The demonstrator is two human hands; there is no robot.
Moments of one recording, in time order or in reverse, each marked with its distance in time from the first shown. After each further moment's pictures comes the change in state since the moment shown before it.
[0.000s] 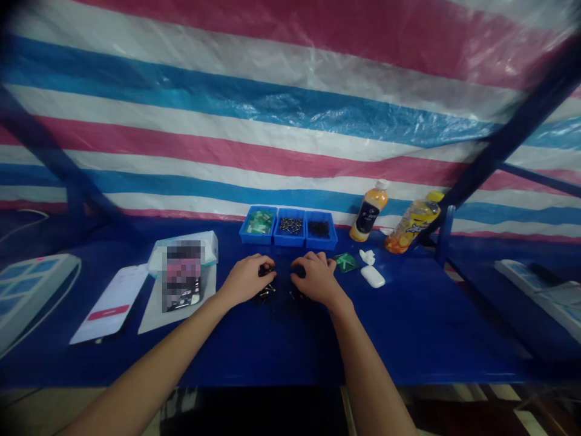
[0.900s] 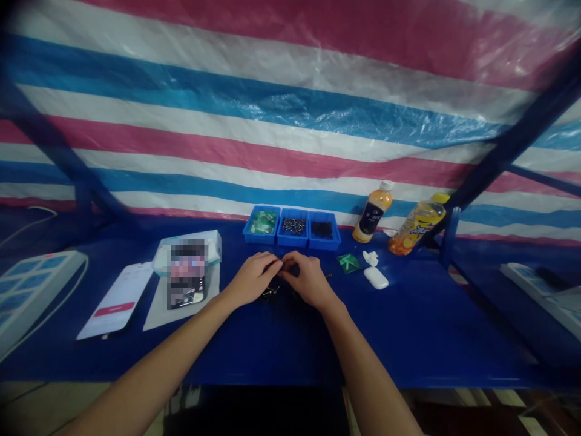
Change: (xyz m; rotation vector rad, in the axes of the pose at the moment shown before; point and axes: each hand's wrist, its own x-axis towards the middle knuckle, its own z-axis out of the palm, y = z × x) left_hand 0.000 0.014 -0.006 -0.116 0.046 0.152; right_hand 0.006 -0.017 0.010 0.474 0.097 -0.243
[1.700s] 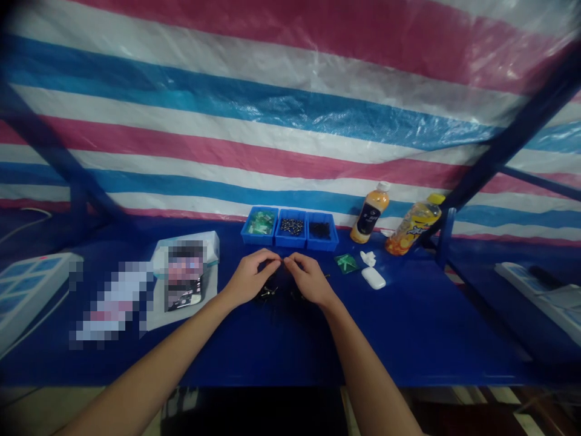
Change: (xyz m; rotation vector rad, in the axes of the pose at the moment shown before) left_hand 0.001 0.008 -0.006 -0.353 0.095 -0.020; right_hand 0.002 -0.005 -0.007 0.237 0.000 0.188
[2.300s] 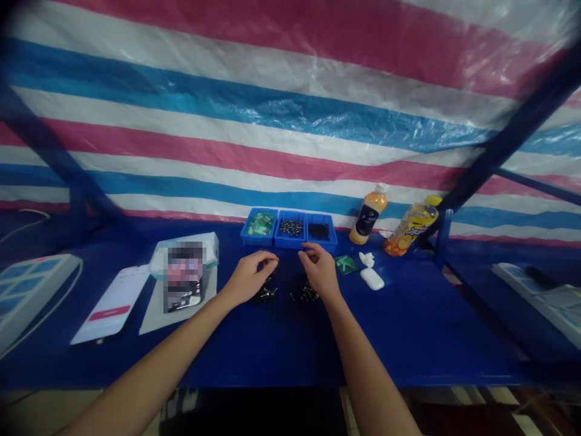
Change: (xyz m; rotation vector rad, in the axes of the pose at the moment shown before) left_hand 0.001 -0.012 0.002 0.119 0.007 -0.055; right_hand 0.009 0.028 -0.011 -0.008 0.350 0.086
